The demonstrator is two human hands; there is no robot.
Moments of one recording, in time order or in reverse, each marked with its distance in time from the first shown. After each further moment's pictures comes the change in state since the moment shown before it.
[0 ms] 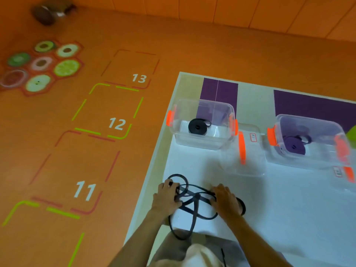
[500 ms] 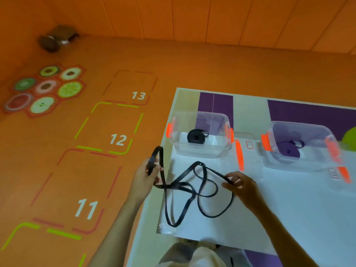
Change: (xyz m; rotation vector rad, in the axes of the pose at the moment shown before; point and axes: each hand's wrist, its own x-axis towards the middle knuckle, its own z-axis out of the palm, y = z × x) left_hand -0.035 -0.004 -0.143 -0.897 0.397 0.120; right_hand -0.024 0.018 -0.122 0.770 0.250 0.007
